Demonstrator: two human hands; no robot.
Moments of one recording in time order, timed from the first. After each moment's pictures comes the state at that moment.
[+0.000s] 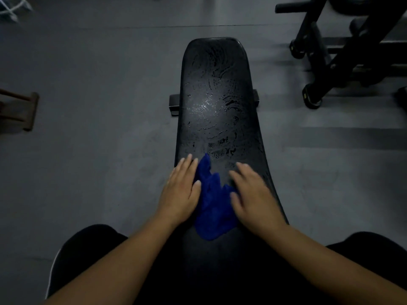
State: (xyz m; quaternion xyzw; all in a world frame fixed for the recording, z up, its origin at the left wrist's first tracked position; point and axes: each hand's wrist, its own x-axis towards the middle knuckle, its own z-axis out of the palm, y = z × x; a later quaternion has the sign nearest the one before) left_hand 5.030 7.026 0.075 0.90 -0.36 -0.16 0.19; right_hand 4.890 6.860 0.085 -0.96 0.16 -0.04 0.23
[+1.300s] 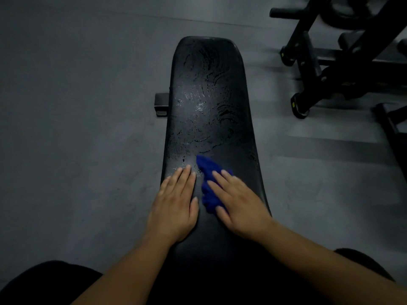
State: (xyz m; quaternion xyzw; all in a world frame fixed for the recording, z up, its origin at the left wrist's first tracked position) left_hand 5.050 7.002 0.046 0.90 -0.41 -0.07 0.10; right_hand 4.937 6.821 0.064 -0.99 0.03 0.05 0.13
